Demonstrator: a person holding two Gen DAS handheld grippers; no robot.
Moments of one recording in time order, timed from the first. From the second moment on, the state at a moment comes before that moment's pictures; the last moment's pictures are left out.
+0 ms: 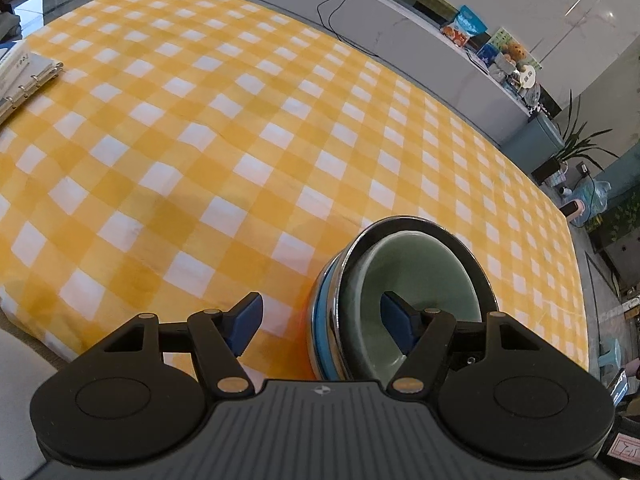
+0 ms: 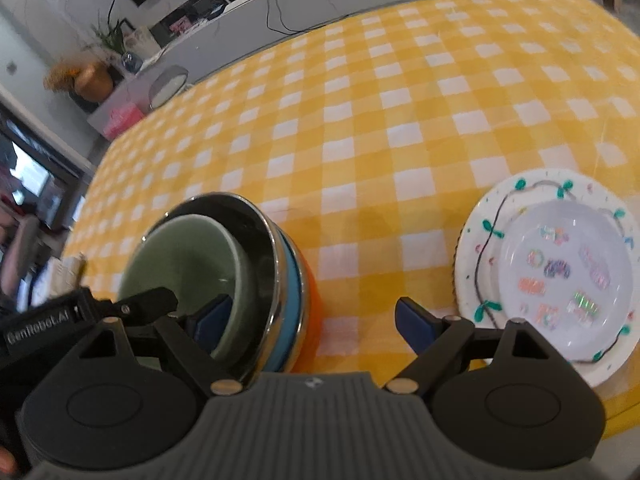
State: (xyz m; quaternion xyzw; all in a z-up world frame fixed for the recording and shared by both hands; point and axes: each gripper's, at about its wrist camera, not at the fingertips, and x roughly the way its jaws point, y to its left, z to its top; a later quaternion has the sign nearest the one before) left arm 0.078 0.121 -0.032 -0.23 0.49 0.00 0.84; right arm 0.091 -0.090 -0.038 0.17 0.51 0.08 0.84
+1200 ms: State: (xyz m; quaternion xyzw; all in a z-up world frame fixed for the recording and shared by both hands) left arm 0.087 0.127 -0.061 -0.30 0.50 -0.04 0.81; right arm 0.095 -0.126 -0.079 0.36 0.53 0.14 0.75
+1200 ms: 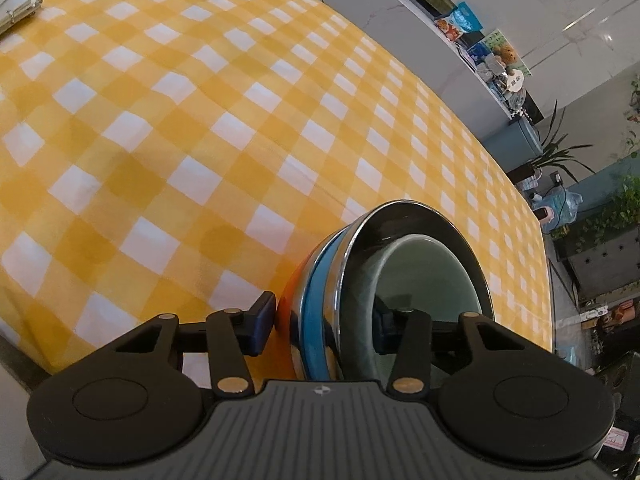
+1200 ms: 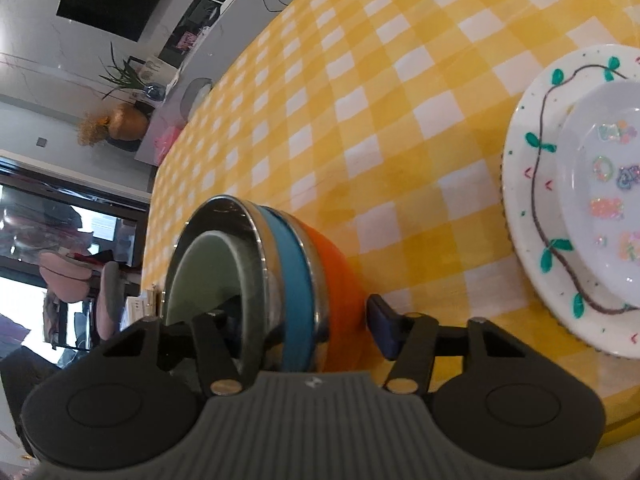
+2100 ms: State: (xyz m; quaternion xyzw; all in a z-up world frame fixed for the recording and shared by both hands) left arm 0.084 0.088 -0.024 -0.30 0.48 -0.08 0.82; right arm 0.086 -0.162 -0.038 0.36 0.51 0.14 0.77
